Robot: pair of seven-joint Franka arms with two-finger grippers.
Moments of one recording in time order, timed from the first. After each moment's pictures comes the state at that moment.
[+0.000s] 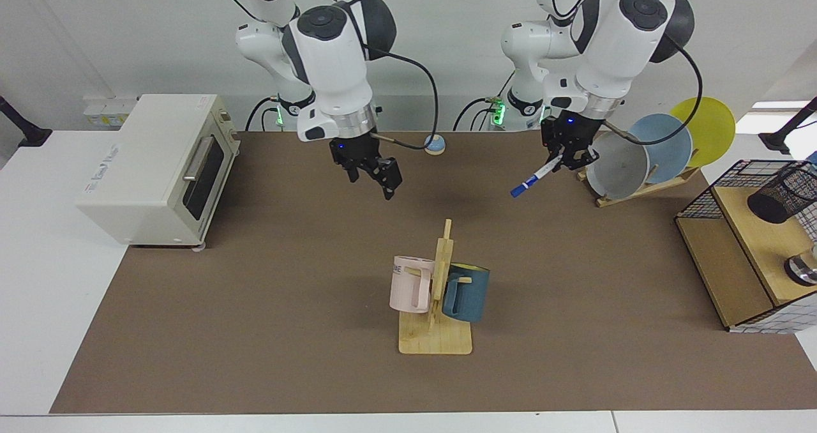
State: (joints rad) left arm 0.01 -0.08 -0.21 -1.87 -0.05 1.79 0.83; right arm 0.17 0.19 0.24 -1.58 0.04 1.88 0.96
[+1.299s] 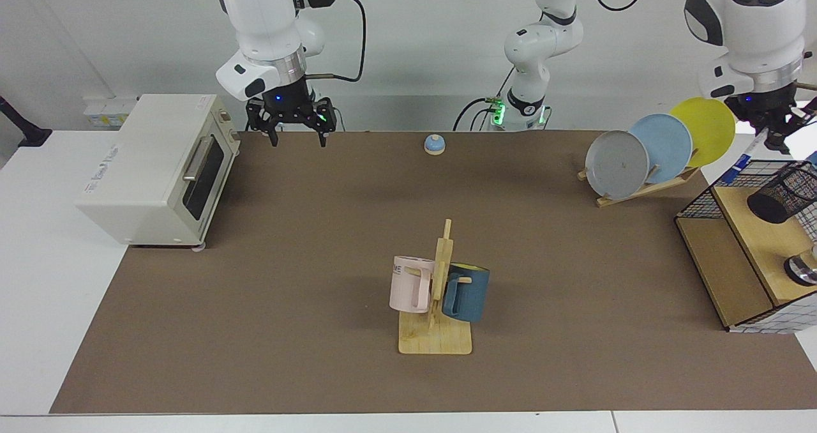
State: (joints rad) left arm 0.40 -0.06 -0.20 -1.74 0.65 1.86 1.18; right arm 0.04 0.00 0.24 -1.61 -0.02 1.58 0.31
